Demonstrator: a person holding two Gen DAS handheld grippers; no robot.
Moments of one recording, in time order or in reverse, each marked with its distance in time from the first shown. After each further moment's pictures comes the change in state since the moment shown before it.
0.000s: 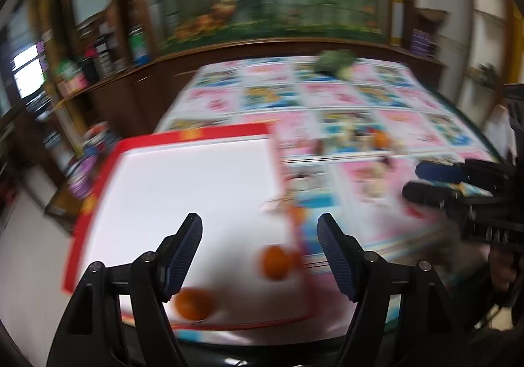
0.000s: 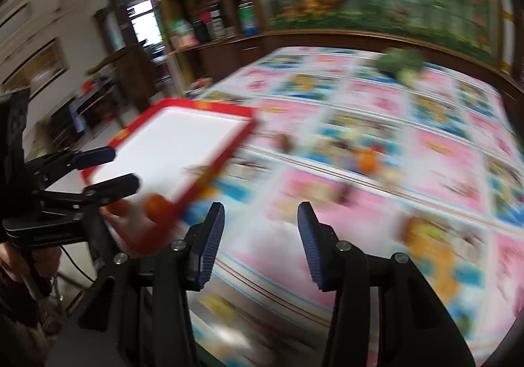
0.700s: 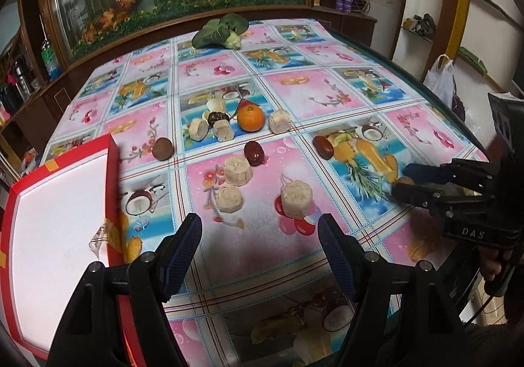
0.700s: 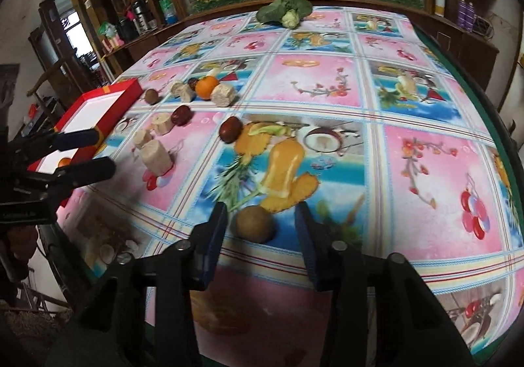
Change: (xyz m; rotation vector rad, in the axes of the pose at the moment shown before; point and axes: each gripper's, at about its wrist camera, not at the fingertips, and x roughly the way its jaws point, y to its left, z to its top) left arm 0.055 -0.114 0.021 0.166 0.131 -0.236; right arm -0.029 -0.101 -0.063 0.165 0.105 -0.177
